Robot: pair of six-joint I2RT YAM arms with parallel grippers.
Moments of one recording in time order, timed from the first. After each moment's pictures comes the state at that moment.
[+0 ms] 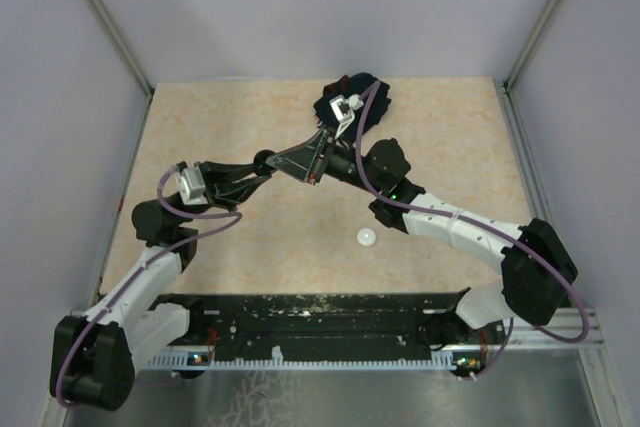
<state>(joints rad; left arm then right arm) -0.21 0.94 0.42 1.21 0.92 -0.30 0.84 1.40 0.97 0.75 -0.41 0.89</state>
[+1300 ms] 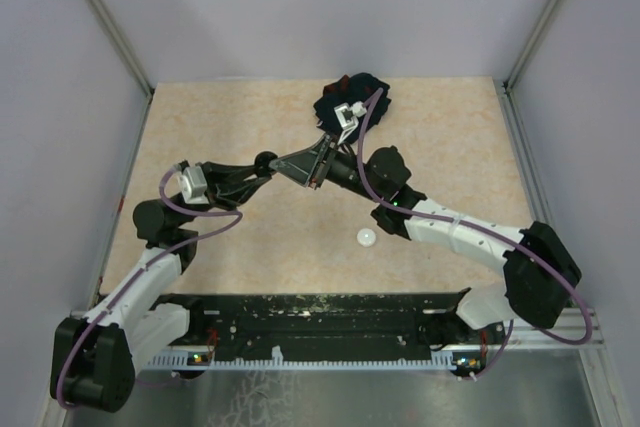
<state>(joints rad) -0.21 0.93 0.40 1.16 0.91 -0.29 0.85 1.37 0.91 0.75 -0.33 0.92</state>
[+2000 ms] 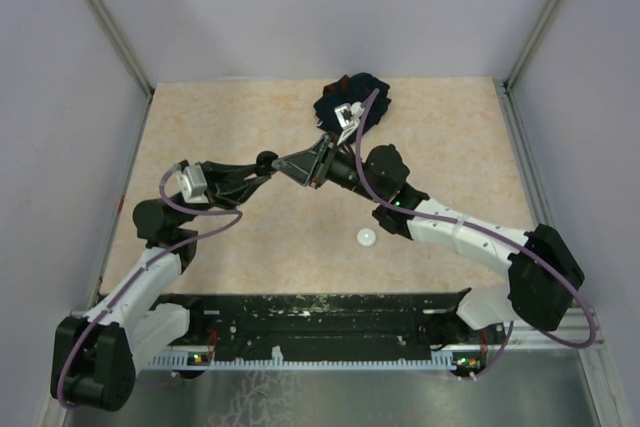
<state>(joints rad) -0.21 0.94 0.40 1.17 0.91 -0.29 0.85 1.35 0.91 0.65 -0.28 0.86</state>
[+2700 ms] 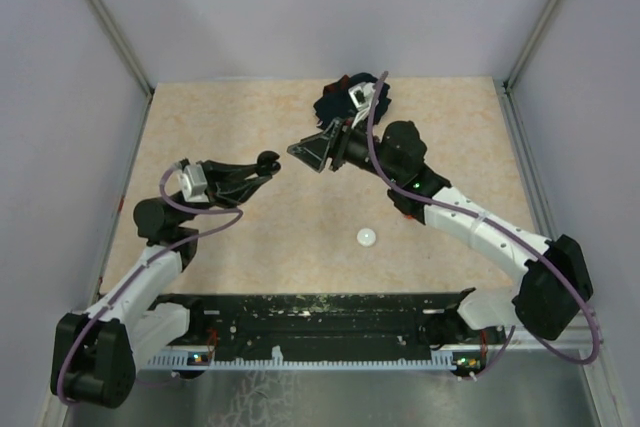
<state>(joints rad) -0.21 0.95 0.41 1.19 0.92 -0.31 0.74 1.30 1.01 0.40 -0.34 0.67</state>
